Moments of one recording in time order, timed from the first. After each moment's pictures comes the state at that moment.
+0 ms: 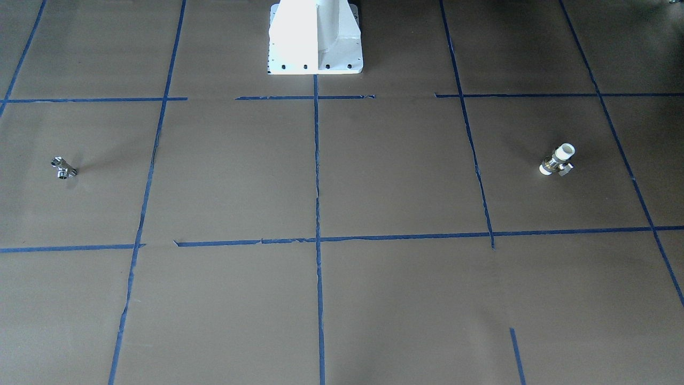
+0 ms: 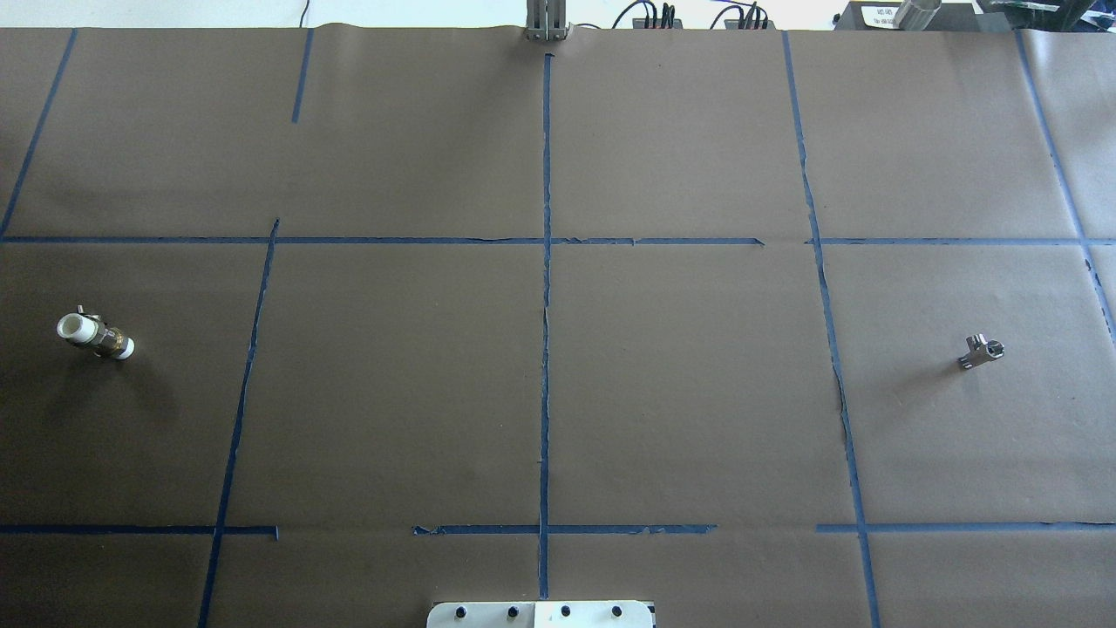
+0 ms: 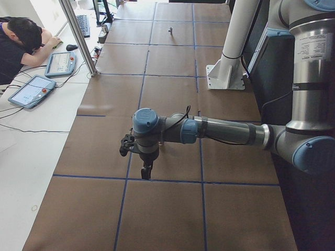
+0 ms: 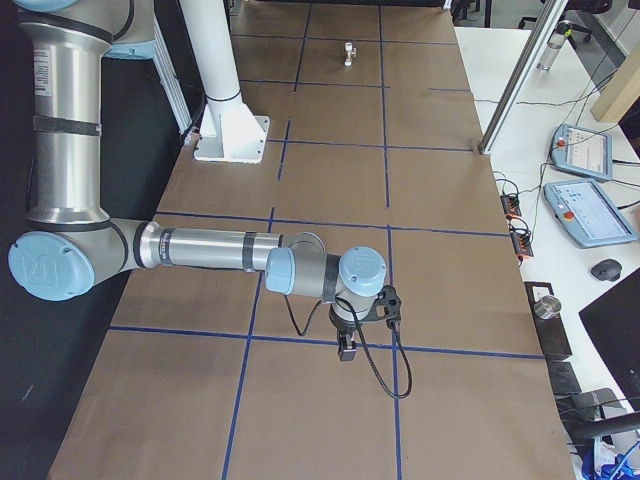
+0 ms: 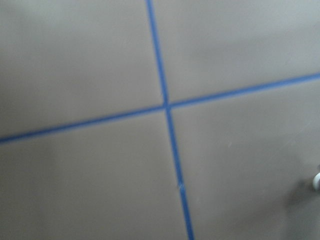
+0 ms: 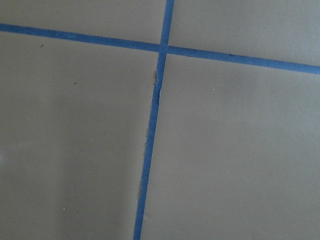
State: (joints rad) left arm -1.50 -1.59 -1.78 -1.56 -2.29 0.09; right arm 1.56 -1.65 1.63 -1.64 2.34 -0.19
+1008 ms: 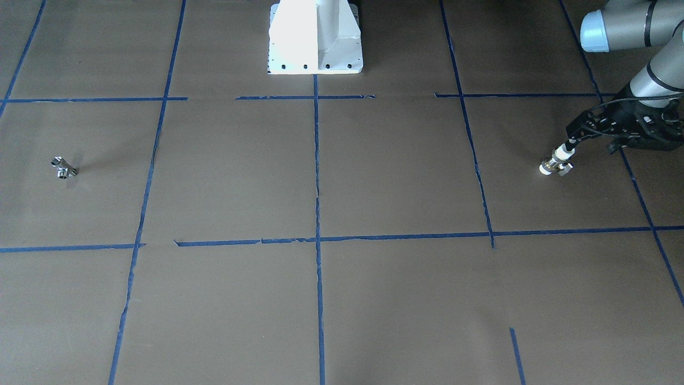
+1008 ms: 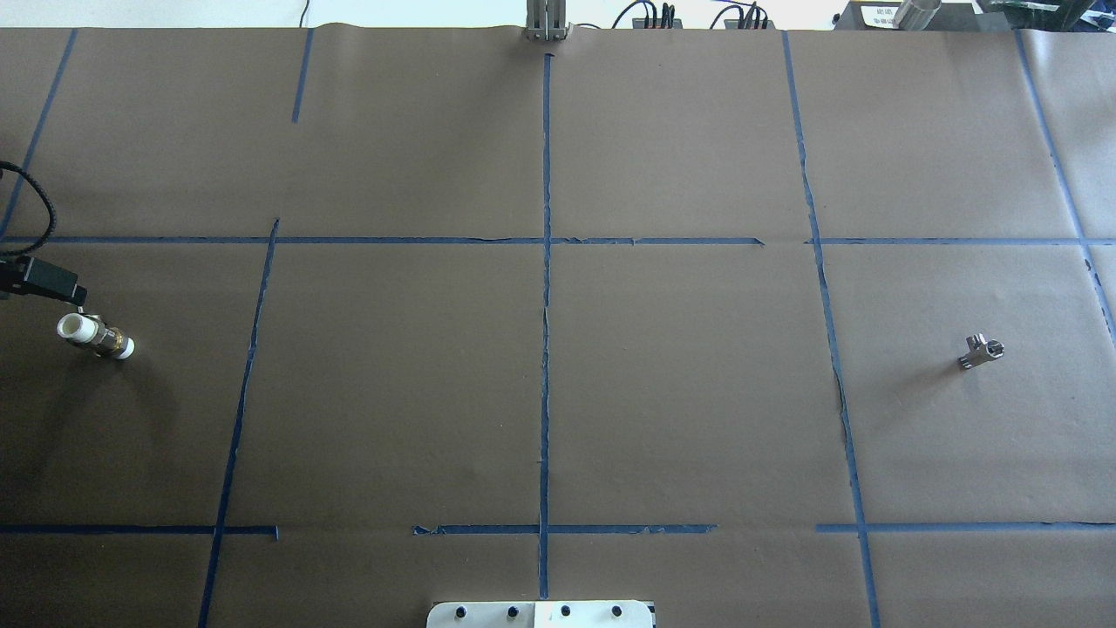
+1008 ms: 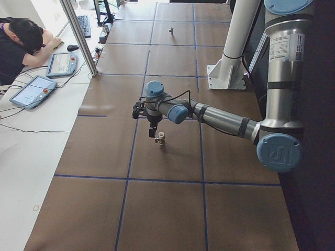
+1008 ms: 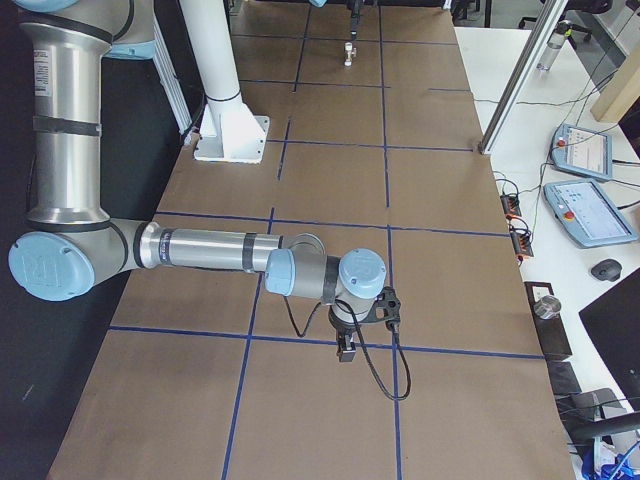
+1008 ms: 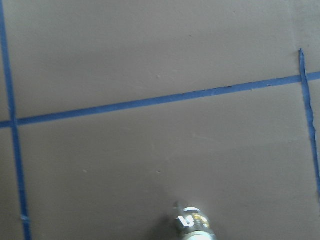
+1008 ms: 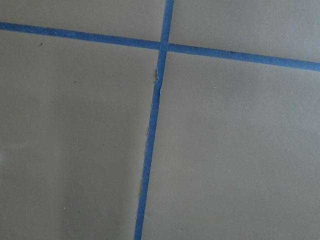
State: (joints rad) left arm -1.05 -1.48 -1.86 -1.97 -2.19 -0.68; right arm 1.56 -1.65 1.63 -1.64 2.35 -0.19
